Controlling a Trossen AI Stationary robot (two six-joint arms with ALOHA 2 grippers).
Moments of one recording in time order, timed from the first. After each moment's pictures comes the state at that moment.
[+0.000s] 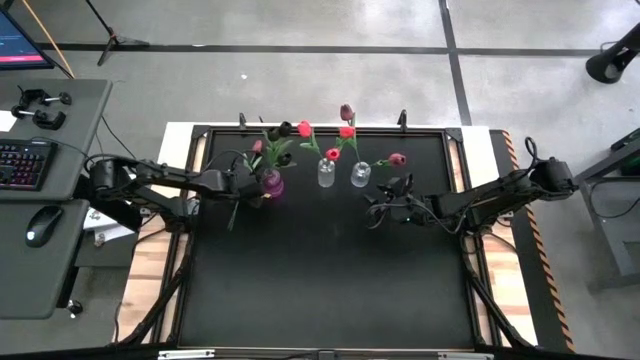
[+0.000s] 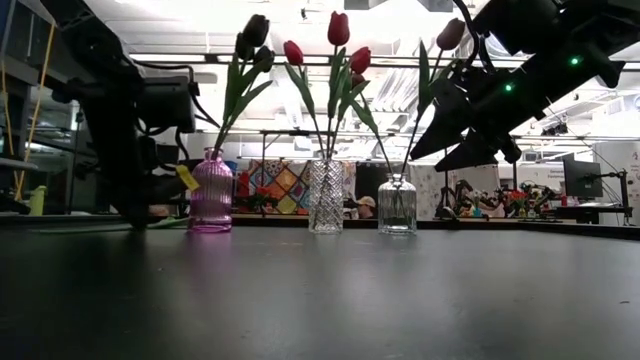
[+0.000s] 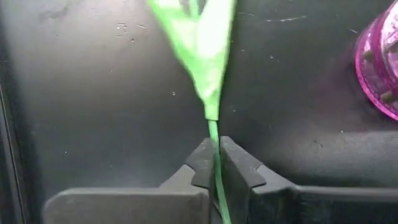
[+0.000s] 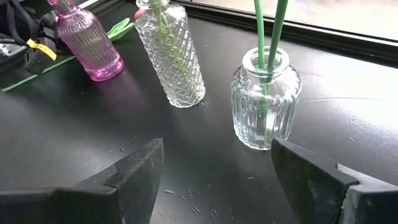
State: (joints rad) left arm 0.27 1.37 0.48 -0.54 -0.52 -0.79; right arm 0.11 1.28 0.48 0.13 0.70 0.71
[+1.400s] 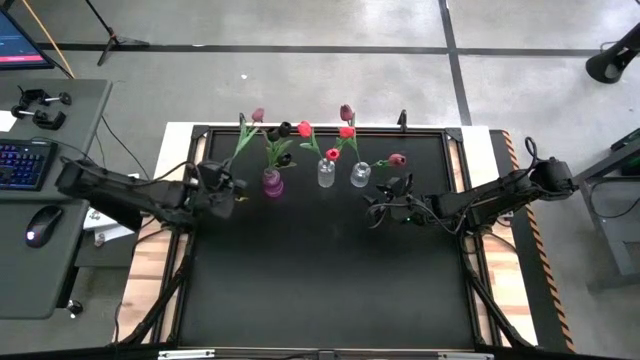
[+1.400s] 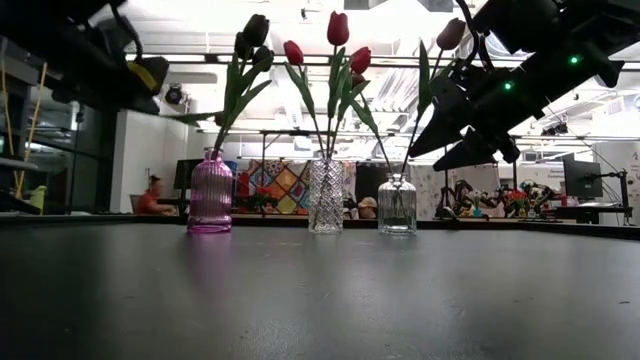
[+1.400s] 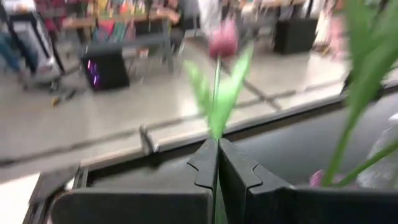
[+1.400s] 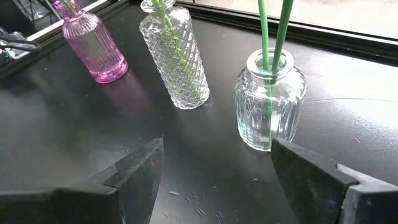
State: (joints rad) left arm -0.18 0.78 0.48 -0.59 -1.31 -0.83; right arm 0.11 1.28 0.48 0.14 0.69 0.71
